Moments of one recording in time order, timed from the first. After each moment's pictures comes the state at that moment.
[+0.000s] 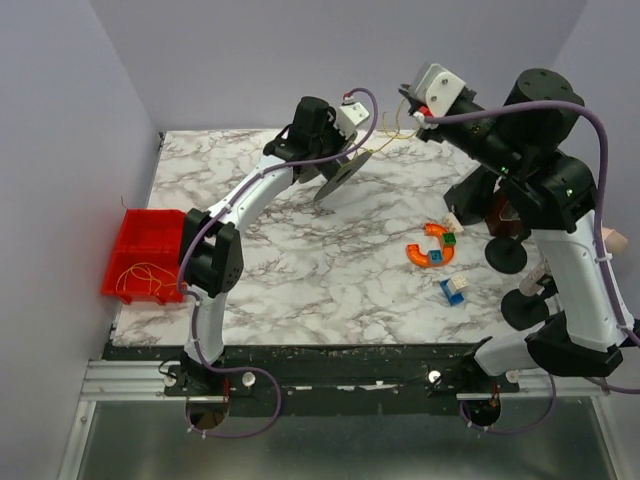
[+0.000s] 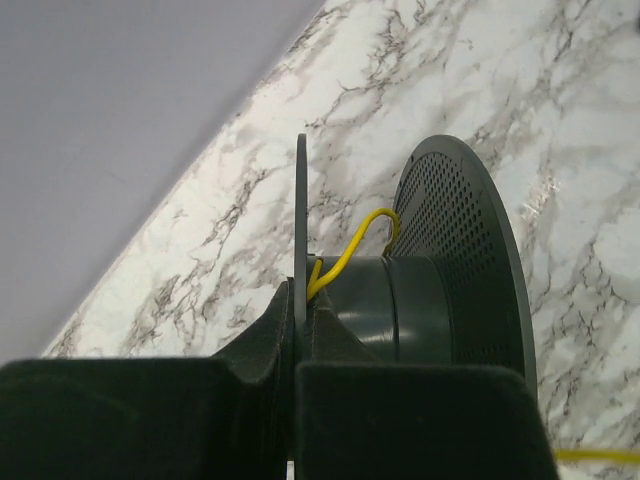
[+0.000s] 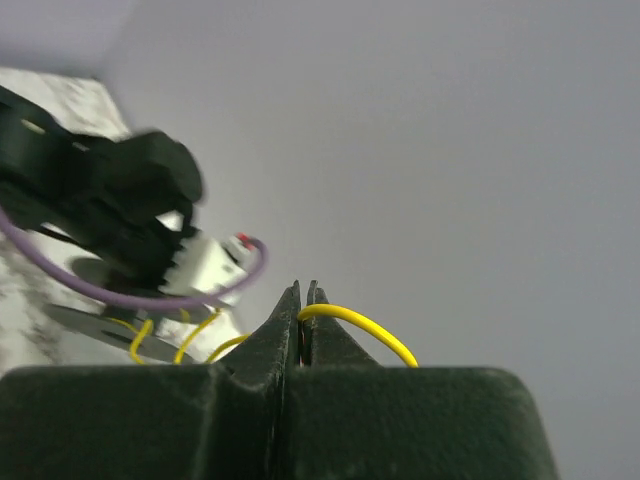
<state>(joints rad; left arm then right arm) -0.51 2.06 1.94 -0.29 0.15 0.39 0.67 1.41 2.11 -0.65 -0.19 -0.81</state>
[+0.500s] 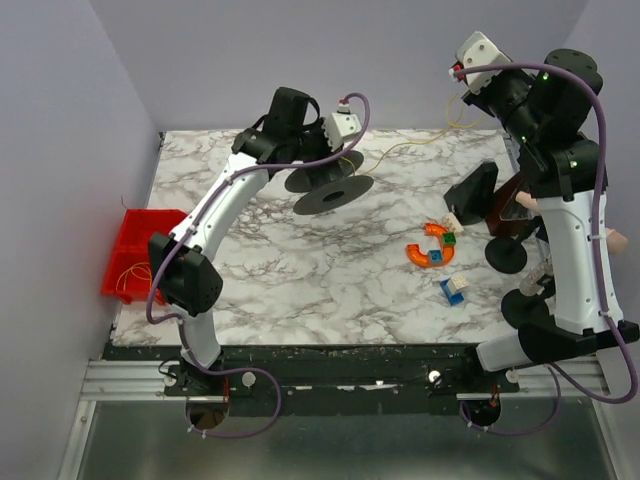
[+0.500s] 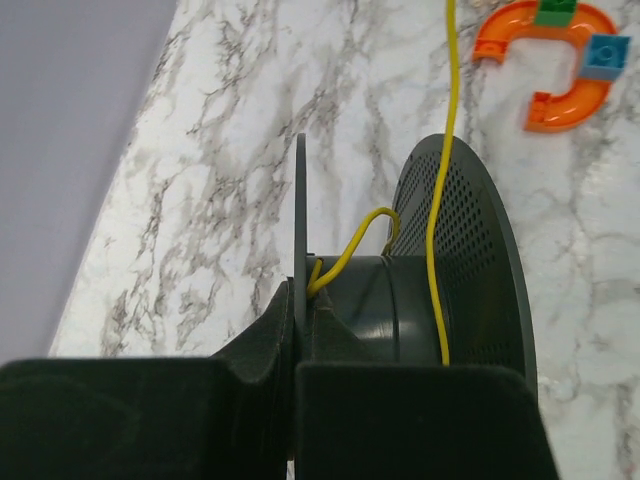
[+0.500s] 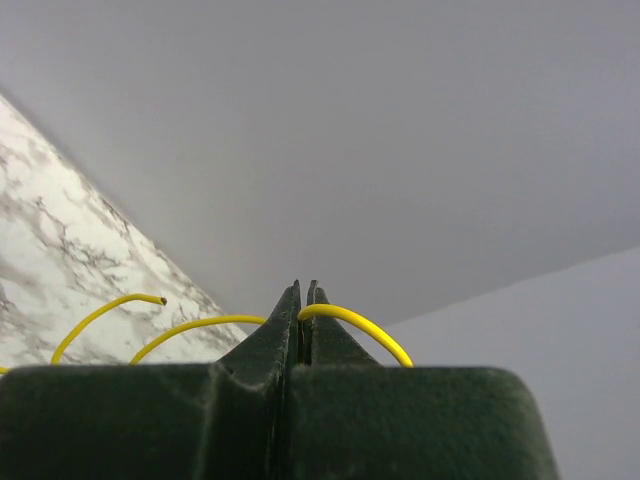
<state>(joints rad) -0.49 1.85 1.90 -0.62 0.46 0.59 0.25 1.45 2.06 -0.62 -0.07 -0.92</state>
